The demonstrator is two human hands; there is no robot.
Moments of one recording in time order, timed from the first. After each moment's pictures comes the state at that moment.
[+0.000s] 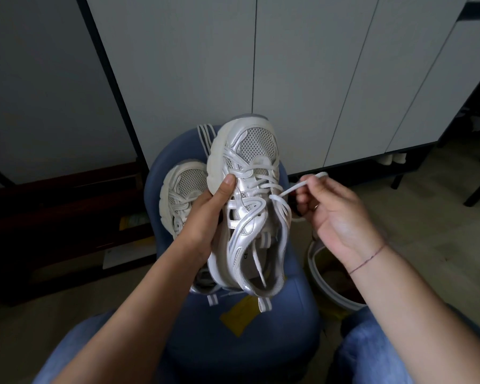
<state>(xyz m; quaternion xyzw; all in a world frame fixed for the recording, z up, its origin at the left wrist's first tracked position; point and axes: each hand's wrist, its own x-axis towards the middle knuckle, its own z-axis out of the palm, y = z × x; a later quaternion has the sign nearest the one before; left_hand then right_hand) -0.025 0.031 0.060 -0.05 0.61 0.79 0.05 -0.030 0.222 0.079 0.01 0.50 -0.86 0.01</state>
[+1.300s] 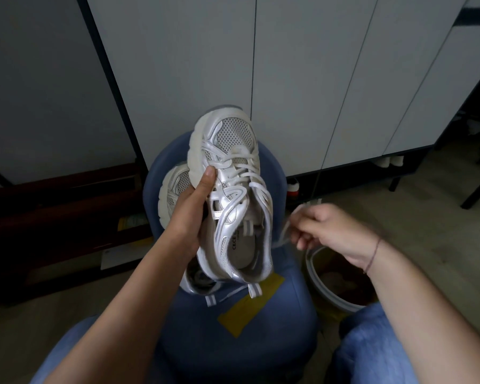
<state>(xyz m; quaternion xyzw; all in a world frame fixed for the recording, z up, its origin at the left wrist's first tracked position) -0.029 0.018 0.067 -0.08 0.57 0.81 0.02 -0.029 0.246 0.066 -0.06 0.81 -0.56 0.17</state>
